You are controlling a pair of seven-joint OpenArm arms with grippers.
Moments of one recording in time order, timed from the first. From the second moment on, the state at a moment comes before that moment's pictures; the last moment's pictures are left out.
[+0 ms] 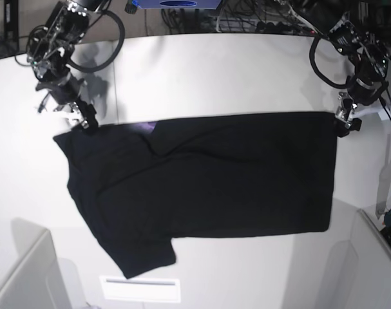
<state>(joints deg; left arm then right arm) 2.6 -3.2 -57.3 85.1 -42.7 -6.3 61.9 -11.4 -5.4 34.8 96.7 43.2 -0.8 -54.6</state>
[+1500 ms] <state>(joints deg) 16.1 -5.5 -52.9 95.0 -41.2 -6.0 63.4 -15.0 1.7 34.7 90.7 44.0 -0.7 -47.5</state>
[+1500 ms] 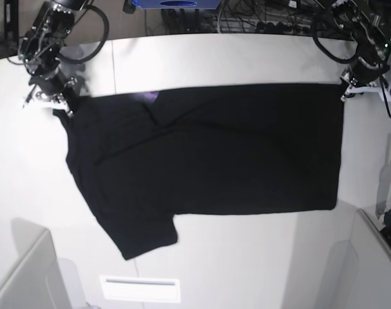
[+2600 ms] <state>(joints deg) 30.4 -5.5 -57.5 97.9 -41.4 -14.2 63.2 -35.2 -2.2 34.7 105.4 43.9 -0.7 -49.4</state>
